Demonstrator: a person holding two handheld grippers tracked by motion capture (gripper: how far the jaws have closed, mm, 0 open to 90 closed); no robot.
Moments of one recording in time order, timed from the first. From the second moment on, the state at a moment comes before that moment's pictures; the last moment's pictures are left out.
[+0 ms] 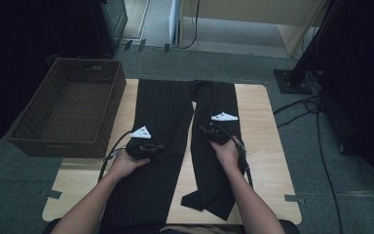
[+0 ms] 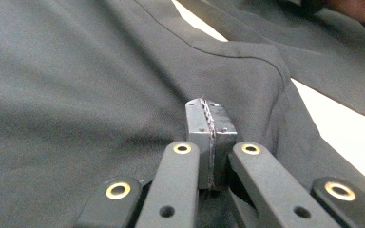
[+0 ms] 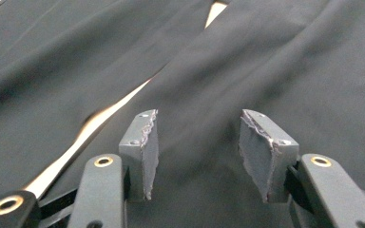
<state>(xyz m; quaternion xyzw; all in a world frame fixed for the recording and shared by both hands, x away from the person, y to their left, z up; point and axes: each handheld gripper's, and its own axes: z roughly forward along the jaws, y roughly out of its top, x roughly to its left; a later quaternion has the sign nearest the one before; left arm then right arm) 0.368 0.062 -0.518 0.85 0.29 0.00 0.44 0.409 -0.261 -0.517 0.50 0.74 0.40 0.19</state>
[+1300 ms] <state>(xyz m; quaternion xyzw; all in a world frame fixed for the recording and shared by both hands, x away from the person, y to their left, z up) 0.421 0.048 -0.494 0.84 0.32 0.01 0.43 0.323 -0.239 -0.522 0.44 0.79 0.40 0.16</state>
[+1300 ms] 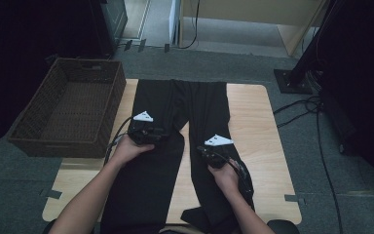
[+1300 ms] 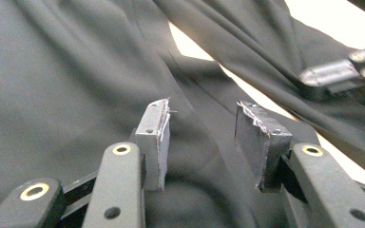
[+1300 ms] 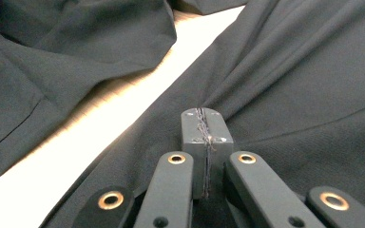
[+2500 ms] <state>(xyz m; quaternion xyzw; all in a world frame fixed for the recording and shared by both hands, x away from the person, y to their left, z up) 0.410 0.045 -0.501 0.85 0.29 0.03 0.44 0.319 -0.250 -0.520 0.46 0.78 0.39 0.14</state>
